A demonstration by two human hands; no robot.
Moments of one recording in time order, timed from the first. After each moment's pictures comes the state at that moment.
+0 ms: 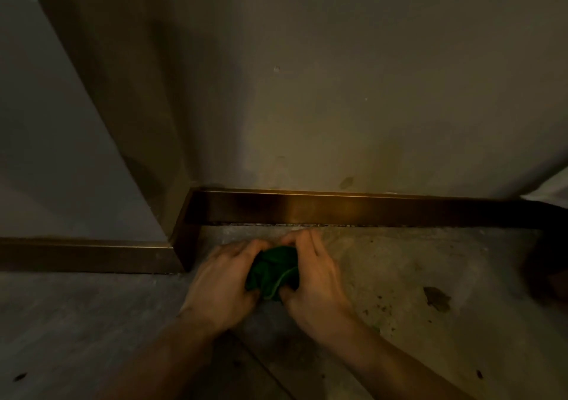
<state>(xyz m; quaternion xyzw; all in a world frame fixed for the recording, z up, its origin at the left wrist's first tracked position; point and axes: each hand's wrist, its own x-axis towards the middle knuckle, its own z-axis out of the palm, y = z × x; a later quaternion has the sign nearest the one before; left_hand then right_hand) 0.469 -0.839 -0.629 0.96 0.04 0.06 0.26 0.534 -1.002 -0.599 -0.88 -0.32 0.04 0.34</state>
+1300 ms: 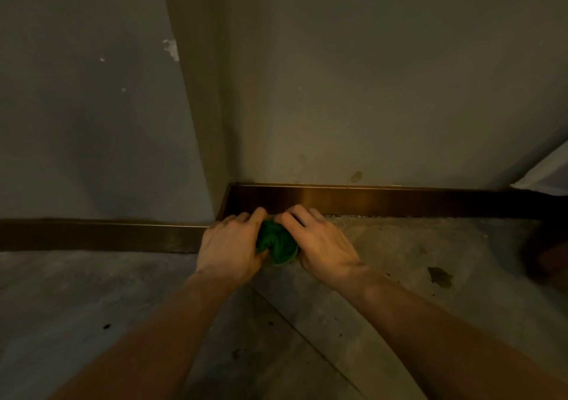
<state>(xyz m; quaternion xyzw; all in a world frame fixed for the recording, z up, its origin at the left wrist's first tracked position) 0.437 -0.822 -0.565 0.98 0.11 0.09 0.13 0.526 -0.982 -0.553 -0.86 -0.50 0.00 0.11</state>
